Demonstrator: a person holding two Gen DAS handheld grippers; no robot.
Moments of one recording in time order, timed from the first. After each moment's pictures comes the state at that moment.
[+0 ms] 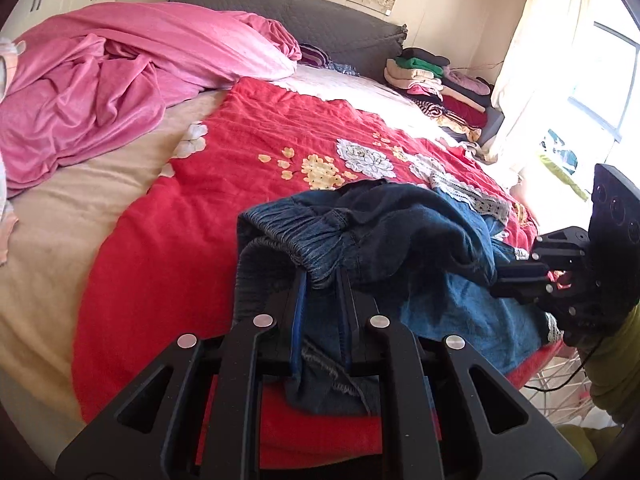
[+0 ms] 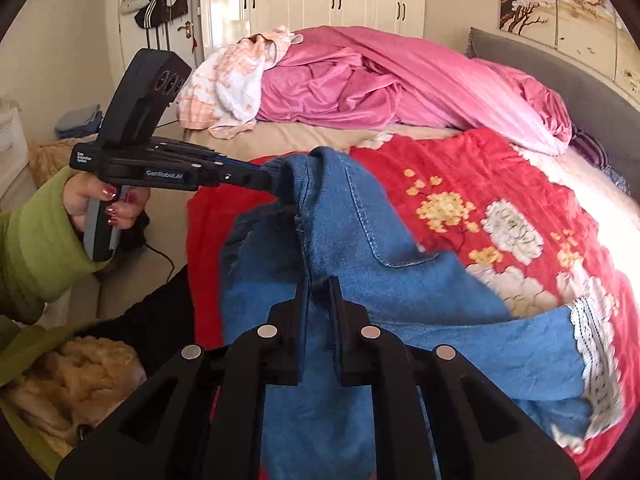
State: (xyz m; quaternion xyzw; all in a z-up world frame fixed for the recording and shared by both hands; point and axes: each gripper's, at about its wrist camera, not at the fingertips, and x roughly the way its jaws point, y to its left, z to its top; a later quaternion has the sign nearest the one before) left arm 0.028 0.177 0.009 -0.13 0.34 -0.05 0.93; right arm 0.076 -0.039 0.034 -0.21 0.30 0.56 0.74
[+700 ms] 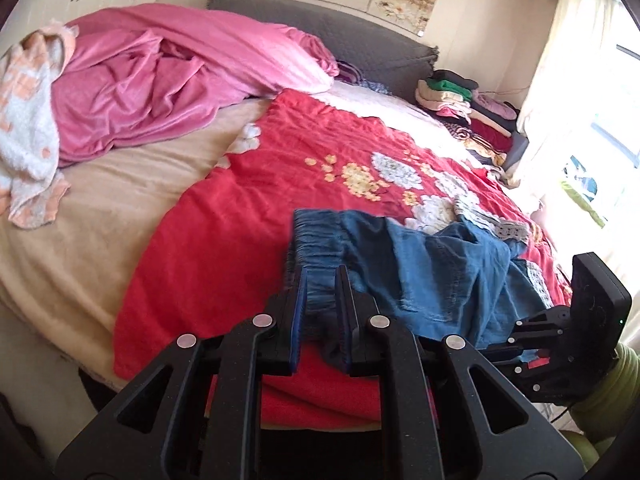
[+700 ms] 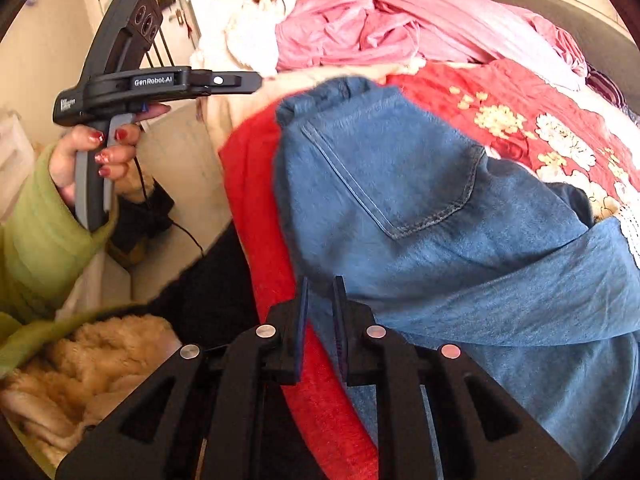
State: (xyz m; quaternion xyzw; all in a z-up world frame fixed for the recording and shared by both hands) left arm -0.013 0.187 0.021 -0.14 0.31 0.00 0.94; right arm 0.025 -0.036 -0.021 -0.17 0.38 0.56 0.71
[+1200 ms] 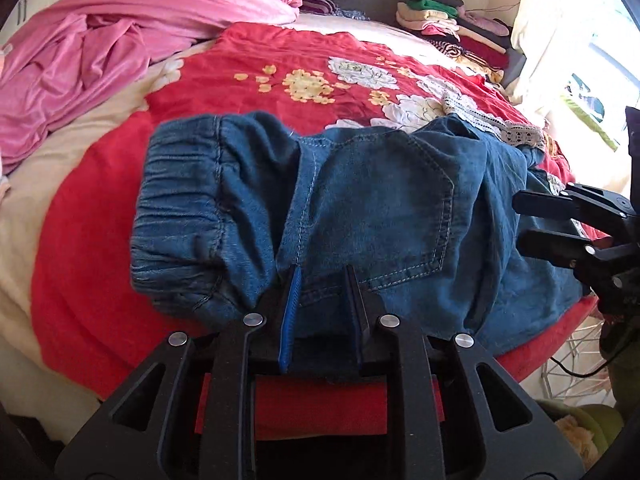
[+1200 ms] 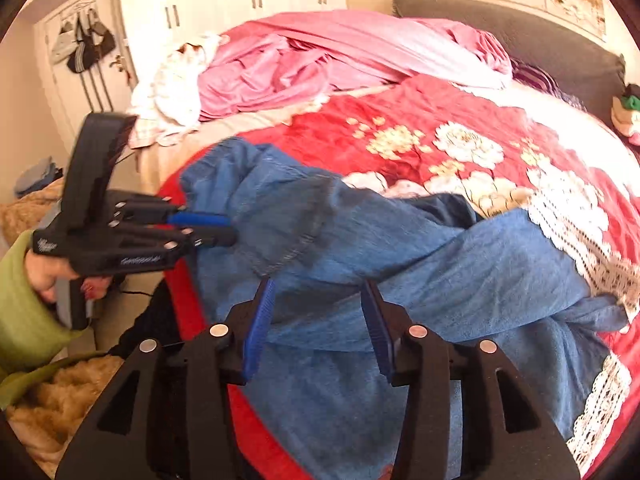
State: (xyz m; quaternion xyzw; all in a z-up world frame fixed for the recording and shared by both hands) left arm 0.036 0.118 -0.050 -0.08 0.43 -0.02 0.90; right arm 0.075 -0.078 -0.006 -0.13 0.36 0.46 0.80
